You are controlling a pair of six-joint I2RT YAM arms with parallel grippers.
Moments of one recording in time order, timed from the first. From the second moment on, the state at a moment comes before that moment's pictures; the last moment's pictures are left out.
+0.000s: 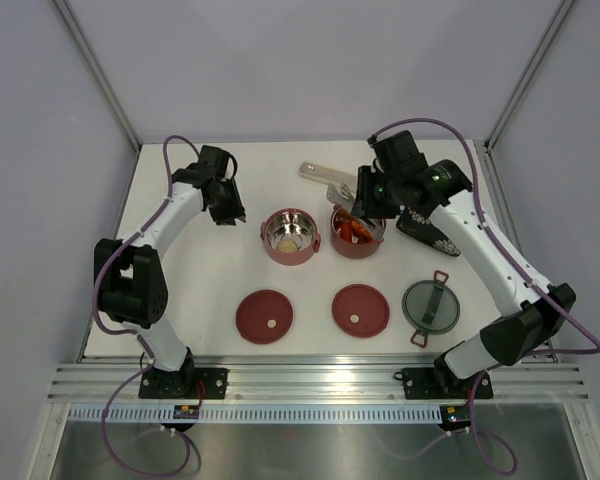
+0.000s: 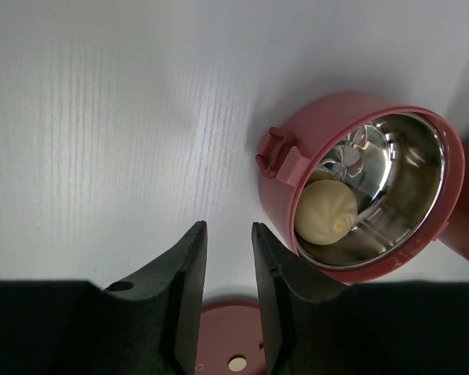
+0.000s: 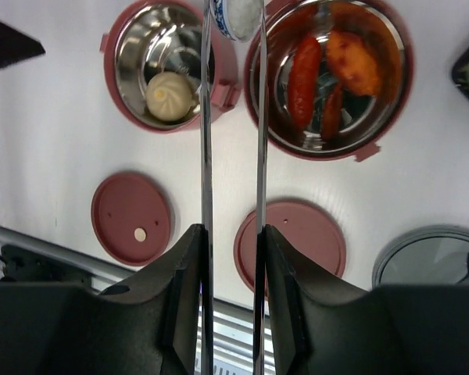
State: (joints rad) left arm -0.24 1.73 1.41 -0.77 0.04 -0.53; right arm 0.49 1.49 1.67 -1.05 -0.02 0.46
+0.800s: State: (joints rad) left arm -0.21 1.69 1.41 -0.77 0.03 -0.54; right arm 0.76 1.79 1.75 -1.02 -0.04 0.46
